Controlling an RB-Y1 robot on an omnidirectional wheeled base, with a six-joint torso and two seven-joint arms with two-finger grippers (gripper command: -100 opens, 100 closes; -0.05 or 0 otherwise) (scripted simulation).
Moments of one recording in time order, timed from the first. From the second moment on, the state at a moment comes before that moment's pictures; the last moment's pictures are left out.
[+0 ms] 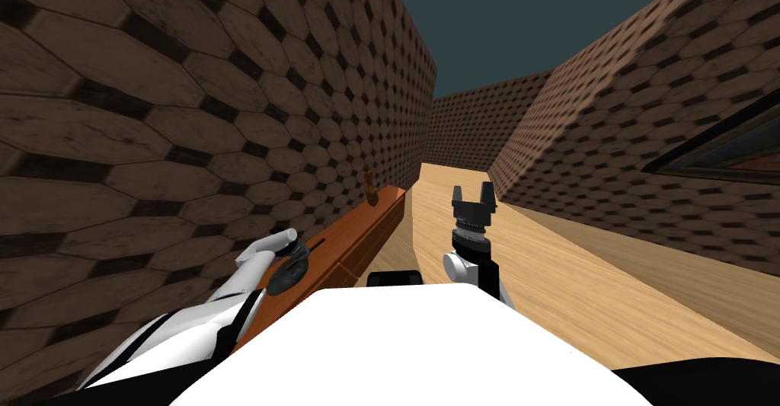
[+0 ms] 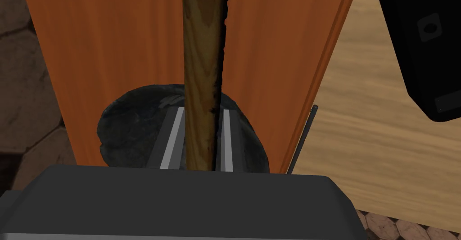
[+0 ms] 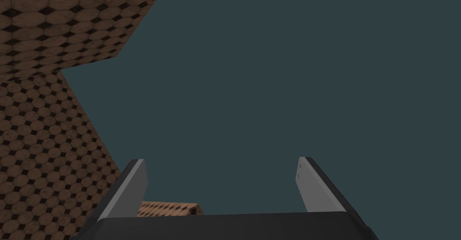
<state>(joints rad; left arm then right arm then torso) -0.21 0.74 0.23 -0.88 0.62 1.18 0.39 0.49 0.05 0.05 -2.28 -0.06 -0.64 0.00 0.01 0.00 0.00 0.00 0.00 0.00</state>
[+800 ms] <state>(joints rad) -0.16 0.79 0.23 -0.88 0.69 1.31 0.34 0.49 0.05 0.05 -2.28 -0.06 -0.64 0.00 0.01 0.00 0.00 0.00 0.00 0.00</state>
